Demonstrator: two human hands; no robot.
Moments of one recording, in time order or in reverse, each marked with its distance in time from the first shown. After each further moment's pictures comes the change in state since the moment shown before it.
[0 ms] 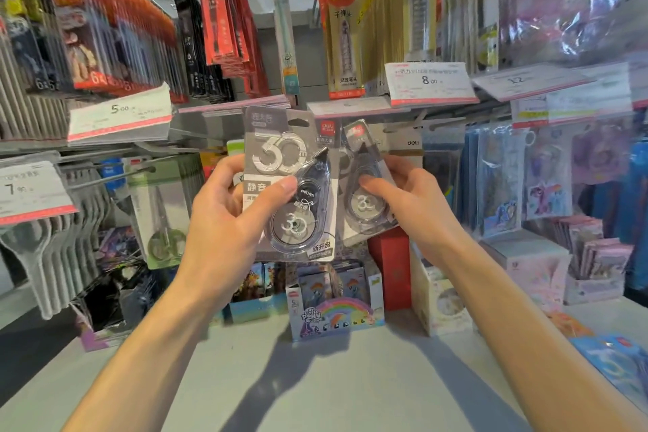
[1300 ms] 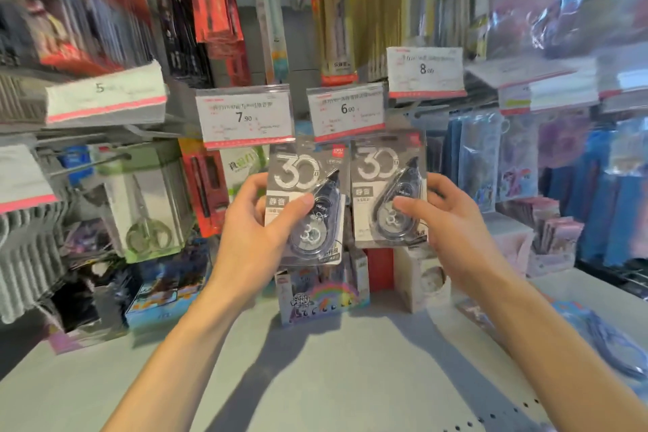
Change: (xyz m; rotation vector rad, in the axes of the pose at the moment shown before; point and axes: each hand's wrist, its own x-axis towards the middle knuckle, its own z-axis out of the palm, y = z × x) left_hand -0.009 -0.040 0.006 0.028 -0.050 -0.176; right_hand -0.068 -0.008 -0.021 0.152 0.136 0.106
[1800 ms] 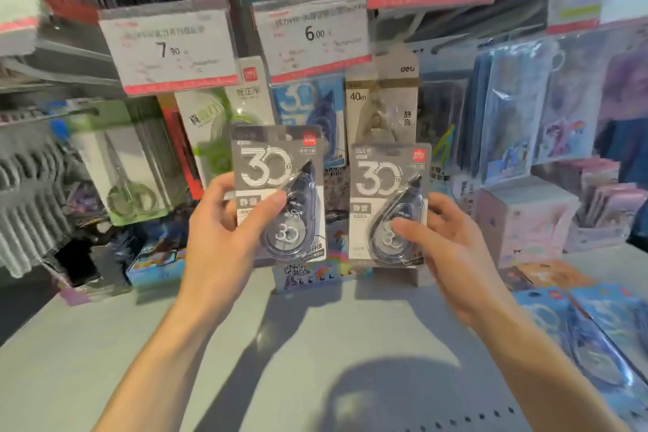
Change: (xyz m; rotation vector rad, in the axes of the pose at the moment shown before) left_hand -0.018 -0.046 0.017 0.034 0.176 -0.055; right_hand -0.008 0.088 -0.024 0.201 -0.036 0.161
